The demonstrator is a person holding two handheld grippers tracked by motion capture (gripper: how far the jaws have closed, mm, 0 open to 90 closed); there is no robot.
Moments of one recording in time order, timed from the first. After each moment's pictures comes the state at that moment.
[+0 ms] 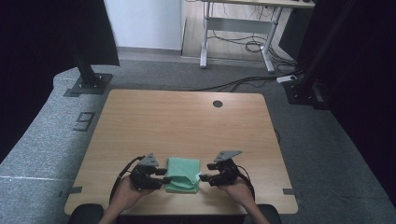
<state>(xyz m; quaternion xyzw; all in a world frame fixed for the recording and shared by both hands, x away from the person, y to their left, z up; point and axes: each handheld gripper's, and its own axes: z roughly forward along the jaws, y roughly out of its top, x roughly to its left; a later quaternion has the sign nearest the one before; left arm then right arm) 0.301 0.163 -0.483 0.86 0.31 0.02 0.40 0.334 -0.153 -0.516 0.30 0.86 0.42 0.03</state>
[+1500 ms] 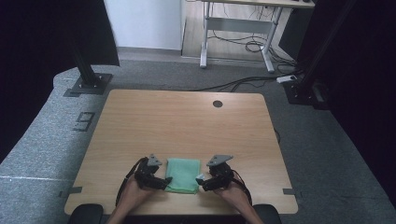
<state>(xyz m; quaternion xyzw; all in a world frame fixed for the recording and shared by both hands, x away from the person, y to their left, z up) 0.321 0.153 -0.540 0.86 0.39 0.11 0.32 0.323 -0.133 -0.522 0.31 0.87 0.37 0.10</state>
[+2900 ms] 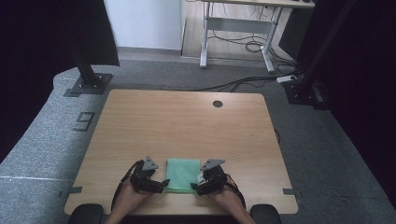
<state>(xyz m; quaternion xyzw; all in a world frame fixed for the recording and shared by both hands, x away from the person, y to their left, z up) 0.302 0.162 -0.532 0.85 0.38 0.12 0.33 0.318 -0.116 -0.545 0.31 0.88 0.35 0.09</state>
